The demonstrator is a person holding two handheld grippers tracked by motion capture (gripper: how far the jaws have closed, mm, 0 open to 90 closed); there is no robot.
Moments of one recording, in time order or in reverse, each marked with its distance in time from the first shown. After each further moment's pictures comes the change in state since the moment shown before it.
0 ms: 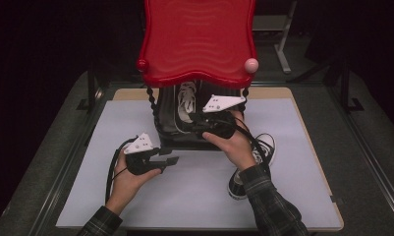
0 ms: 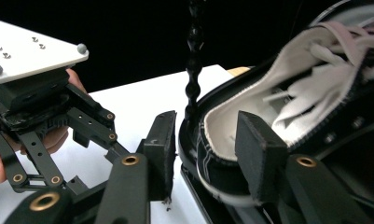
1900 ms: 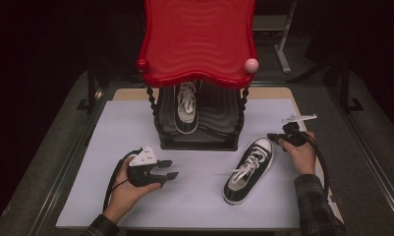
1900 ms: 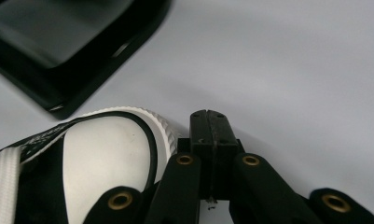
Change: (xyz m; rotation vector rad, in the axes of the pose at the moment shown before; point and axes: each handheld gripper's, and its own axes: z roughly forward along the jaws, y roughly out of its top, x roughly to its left) left arm -0.011 -0.023 0.005 0.119 -0.017 0.042; right arm -0.141 -0.181 -0.106 0.306 -0.351 0.394
